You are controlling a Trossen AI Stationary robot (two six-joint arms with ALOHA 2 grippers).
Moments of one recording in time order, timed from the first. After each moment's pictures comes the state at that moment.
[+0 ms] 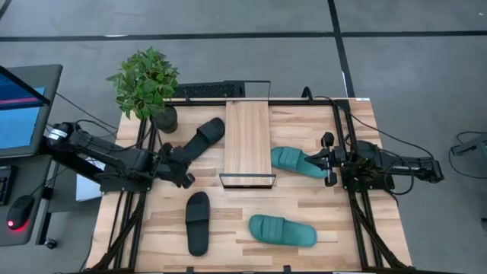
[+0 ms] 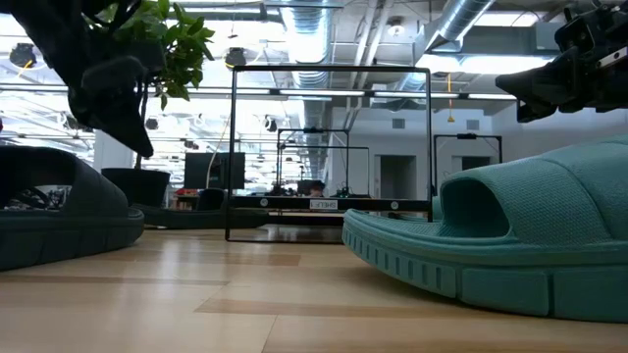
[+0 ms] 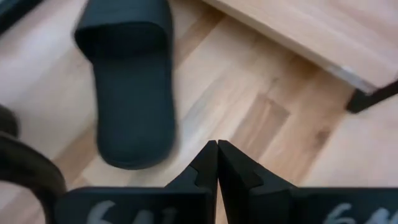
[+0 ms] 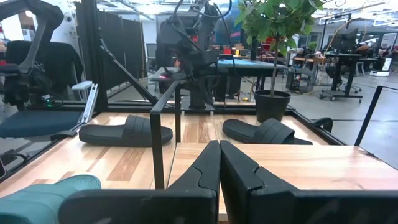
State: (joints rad) left arm -0.25 1.00 0.59 -0.70 -0.56 -0.80; right arm -0.07 0.01 0.00 0.03 -0.09 -0.06
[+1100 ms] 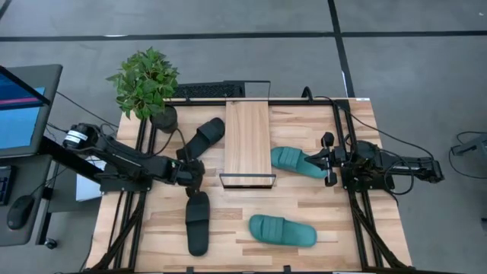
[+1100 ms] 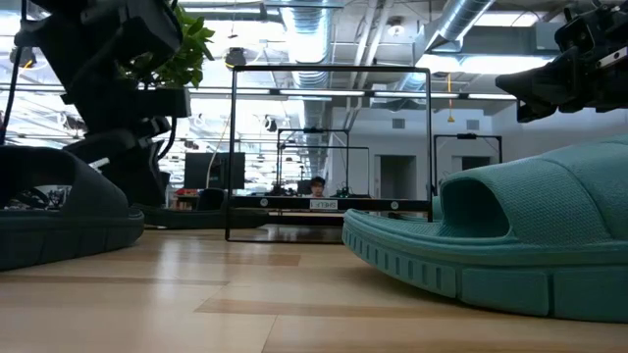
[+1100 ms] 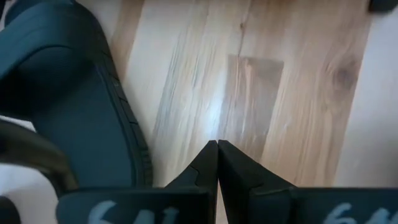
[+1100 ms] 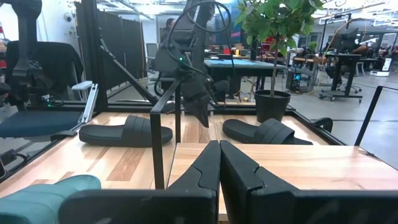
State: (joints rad) left arm -0.23 1.34 0.60 -0.49 -0.49 -0.35; right arm -0.07 0.01 0.00 0.03 -0.09 -0.06
